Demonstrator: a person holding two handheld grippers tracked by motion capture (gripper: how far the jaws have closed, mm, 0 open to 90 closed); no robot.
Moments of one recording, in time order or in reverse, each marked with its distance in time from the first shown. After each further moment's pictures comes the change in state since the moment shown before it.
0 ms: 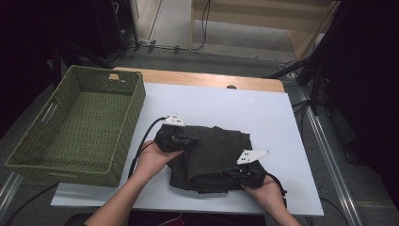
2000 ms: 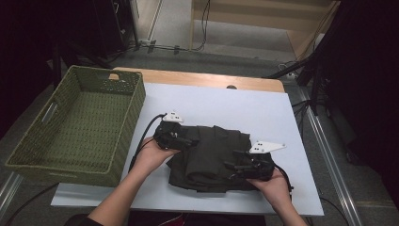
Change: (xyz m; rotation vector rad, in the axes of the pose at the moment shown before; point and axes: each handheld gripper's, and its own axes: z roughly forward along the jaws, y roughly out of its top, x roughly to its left) left arm 0.013 -0.004 0.003 0.001 0.071 -0.008; right arm -0.019 0.009 -0.027 -0.177 -0.043 0.100
